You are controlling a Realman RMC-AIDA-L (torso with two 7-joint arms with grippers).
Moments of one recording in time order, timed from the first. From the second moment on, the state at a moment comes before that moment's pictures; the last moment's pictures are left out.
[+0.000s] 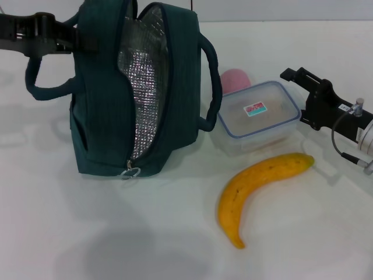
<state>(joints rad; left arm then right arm) -0.67 -1.88 0.64 0.97 2.07 1.82 -2.52 0.67 2.03 -0.93 0.02 -1.13 -1.12 2.02</state>
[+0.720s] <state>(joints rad) -0.66 -1.88 0.64 0.96 2.08 1.82 -2.50 0.66 2.03 -0.94 0.00 -1.14 -1.11 1.88</state>
